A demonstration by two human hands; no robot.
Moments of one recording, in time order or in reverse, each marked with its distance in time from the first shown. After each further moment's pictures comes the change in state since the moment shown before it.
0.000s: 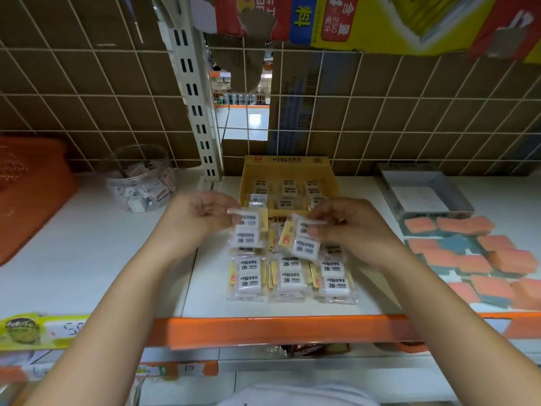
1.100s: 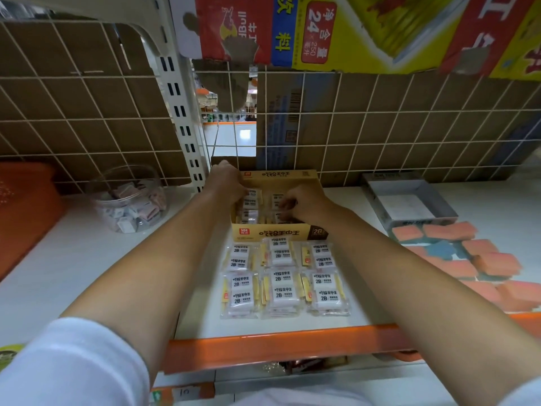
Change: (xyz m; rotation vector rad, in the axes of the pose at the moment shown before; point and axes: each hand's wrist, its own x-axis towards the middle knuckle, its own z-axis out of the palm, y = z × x) left_hand 0.143 -0.030 0.040 0.767 0.070 0.035; right_hand 0.110 0.022 0.010 -0.642 -0.089 -0.055
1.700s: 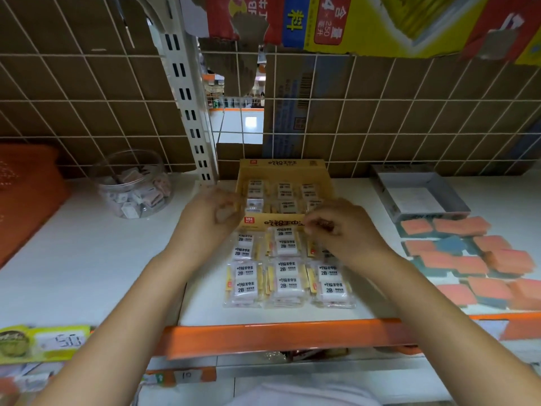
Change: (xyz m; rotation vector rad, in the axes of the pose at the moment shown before) left_hand -0.119 -0.008 -0.035 -0.205 0.089 0.223; right_hand -0.105 -0.014 -0.007 0.077 0.216 -0.183
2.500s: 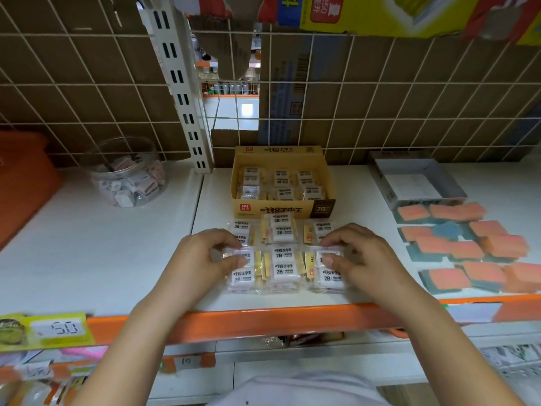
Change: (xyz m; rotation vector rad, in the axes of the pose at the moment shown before) left_hand -0.059 0.003 0.011 -0.143 -0.159 -0.249; right_hand -0.055 0.016 0.006 0.059 -0.043 0.178
